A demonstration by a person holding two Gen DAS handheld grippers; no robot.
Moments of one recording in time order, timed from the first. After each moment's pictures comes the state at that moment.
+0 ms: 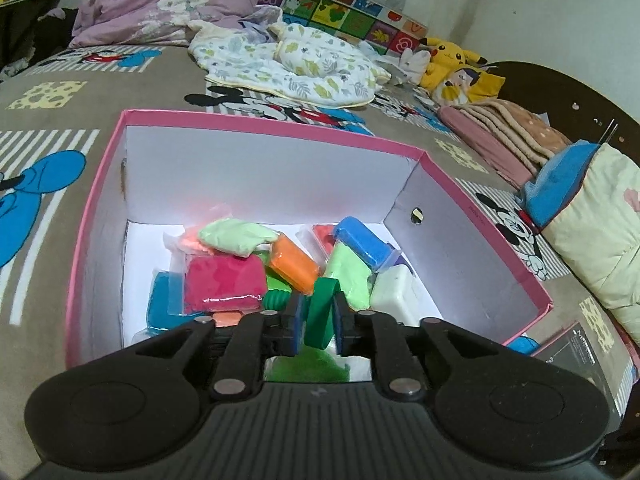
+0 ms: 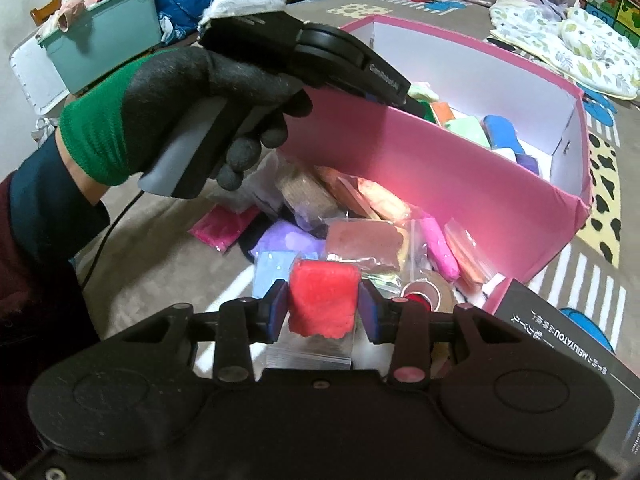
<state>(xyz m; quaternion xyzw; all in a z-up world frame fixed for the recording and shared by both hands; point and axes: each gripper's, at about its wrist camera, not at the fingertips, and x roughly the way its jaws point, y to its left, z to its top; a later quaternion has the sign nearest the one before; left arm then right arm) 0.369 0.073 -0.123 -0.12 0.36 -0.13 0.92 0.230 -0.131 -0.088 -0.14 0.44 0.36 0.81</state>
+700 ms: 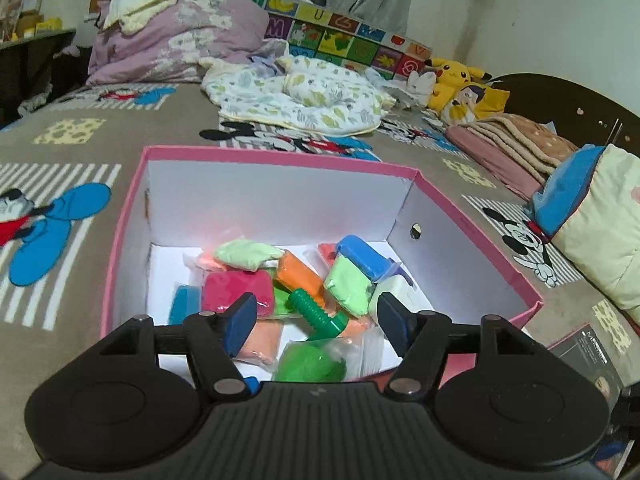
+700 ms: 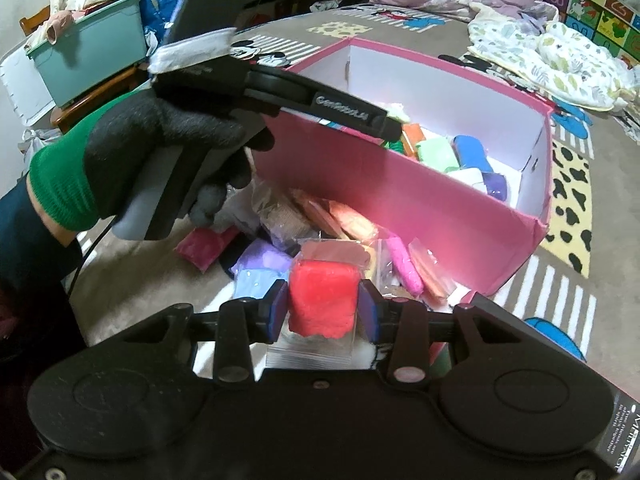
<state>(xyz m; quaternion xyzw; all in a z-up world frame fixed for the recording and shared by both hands) 0.335 0.065 -0.103 -0.09 0.31 -0.09 0.94 0.233 -0.143 -0.066 -0.14 0.41 0.34 0.83</state>
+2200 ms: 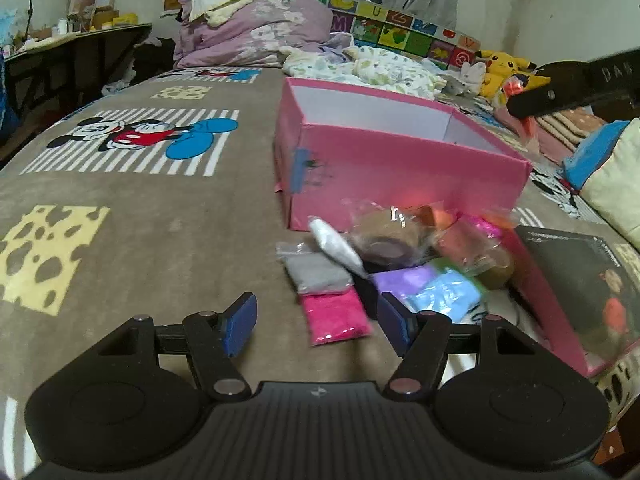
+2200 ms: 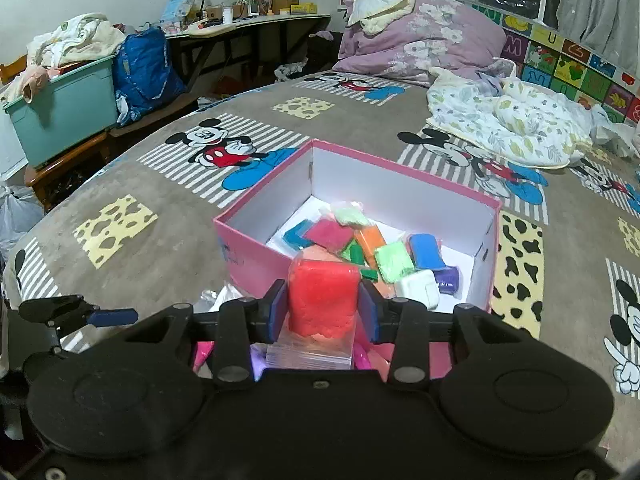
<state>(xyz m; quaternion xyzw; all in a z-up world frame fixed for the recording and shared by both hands) 0.135 0.104 -0.128 -0.07 0.33 0.00 0.94 0.251 -0.125 -0.004 -0.12 0.33 0.30 0.89</state>
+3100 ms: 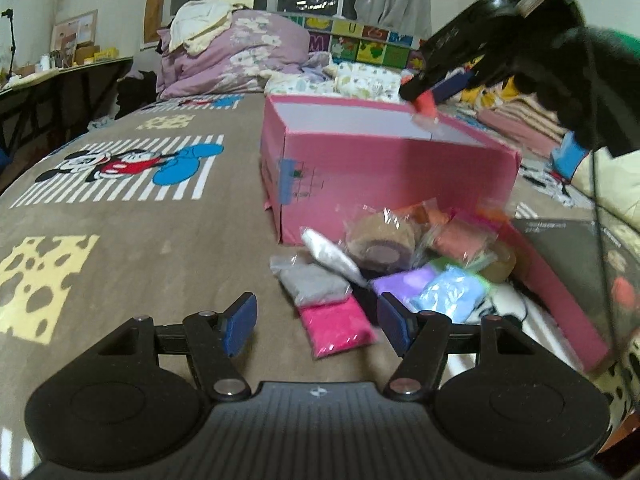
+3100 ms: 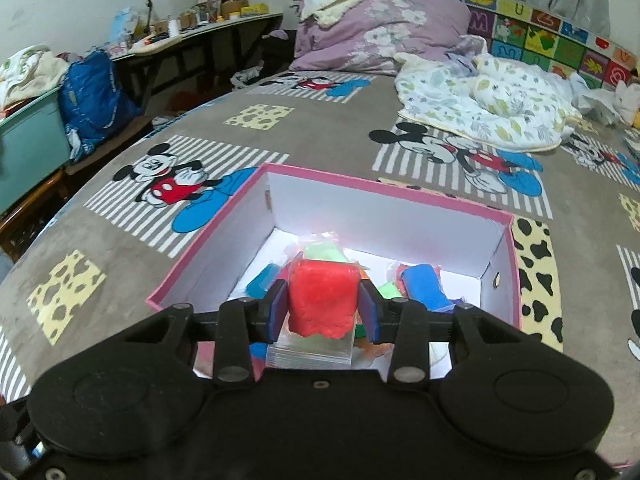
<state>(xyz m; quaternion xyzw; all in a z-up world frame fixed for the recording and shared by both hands) 0.137 0.097 -0.137 -0.04 0.29 -0.02 0.96 0.337 -0.090 -0.028 -0.07 0.35 0.24 0.90</state>
